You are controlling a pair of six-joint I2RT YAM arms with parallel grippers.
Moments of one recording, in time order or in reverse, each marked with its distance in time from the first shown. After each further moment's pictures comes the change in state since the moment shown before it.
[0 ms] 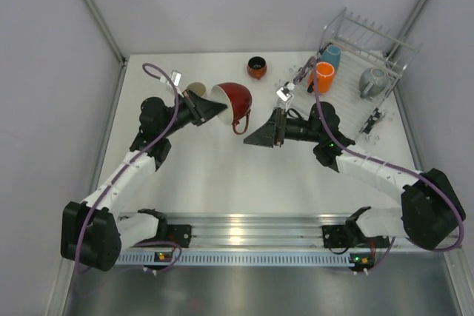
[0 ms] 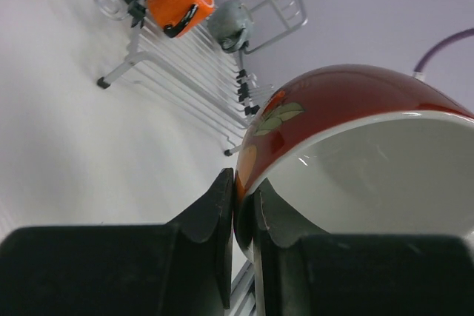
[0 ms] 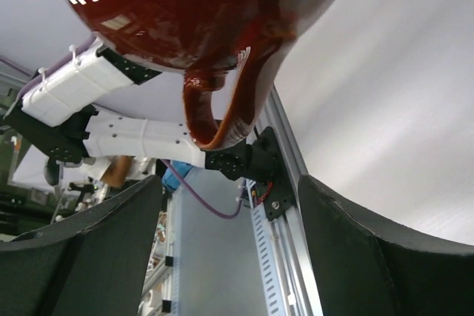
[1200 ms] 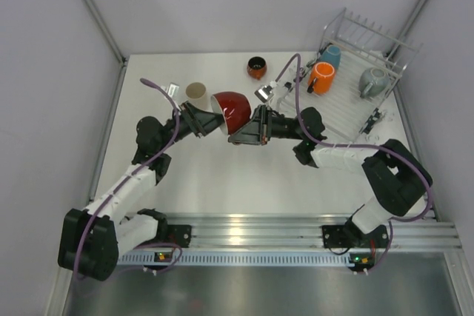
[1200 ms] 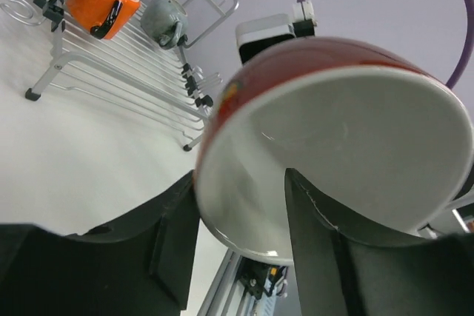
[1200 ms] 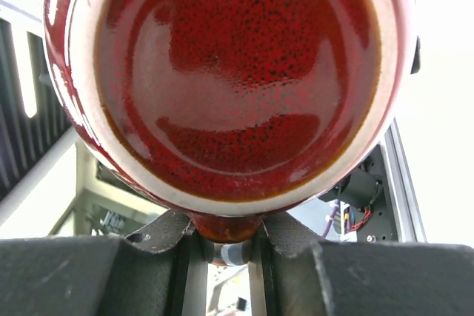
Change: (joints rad) left arm -0.011 -0.074 -0.185 0.368 0.114 -0.102; right arm 0.100 0.302 0.052 0.658 -0.064 0.473
